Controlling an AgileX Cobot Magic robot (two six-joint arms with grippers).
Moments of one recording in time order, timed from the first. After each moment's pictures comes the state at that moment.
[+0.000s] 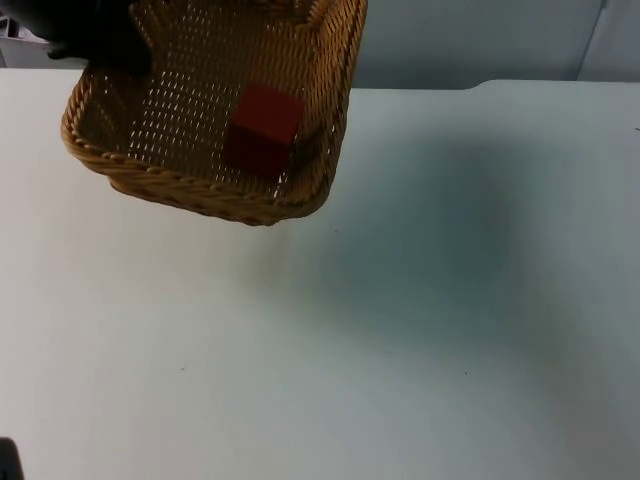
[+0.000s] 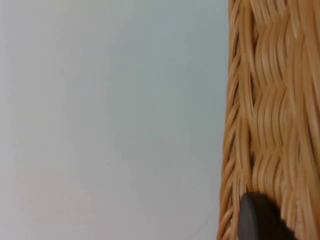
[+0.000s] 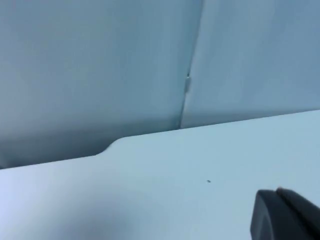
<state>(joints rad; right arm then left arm) 0.08 1.88 -2.29 -0.24 1.22 0.20 -0.12 1.94 -1.39 -0.69 0.56 0.47</state>
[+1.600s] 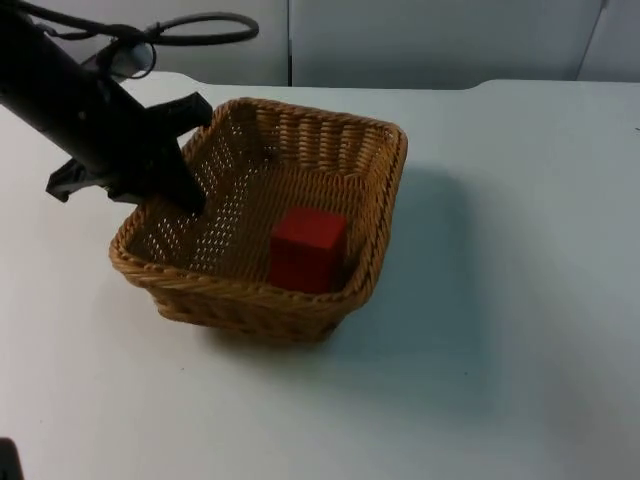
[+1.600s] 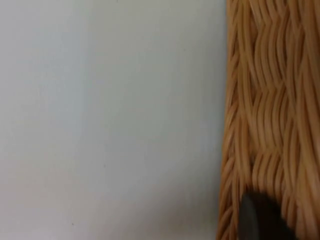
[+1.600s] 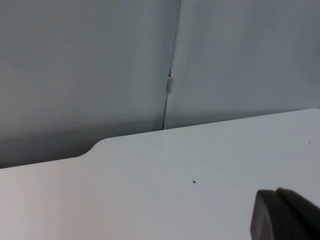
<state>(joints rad) 0.08 1.88 -2.29 -0.28 1.23 0.21 -0.12 2.18 -1.38 -0.89 0.79 0.56</state>
